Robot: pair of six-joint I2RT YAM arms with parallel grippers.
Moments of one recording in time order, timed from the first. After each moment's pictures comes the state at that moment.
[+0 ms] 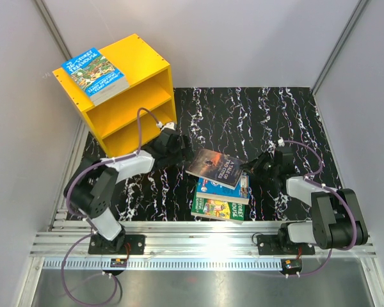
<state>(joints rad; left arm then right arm) -0.58 1.65 0.90 -0.05 -0.08 -0.68 0.11 1.33 0.41 0.24 -0.41 0.87</state>
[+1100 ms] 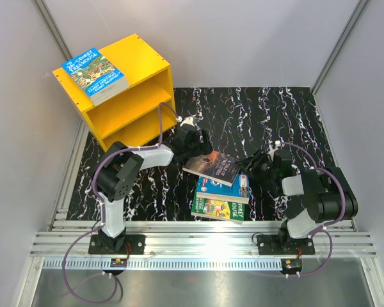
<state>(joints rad) -0.66 1.94 1.13 0.12 -0.04 -0.71 0.09 1.57 0.34 0.68 -0.55 0.95</state>
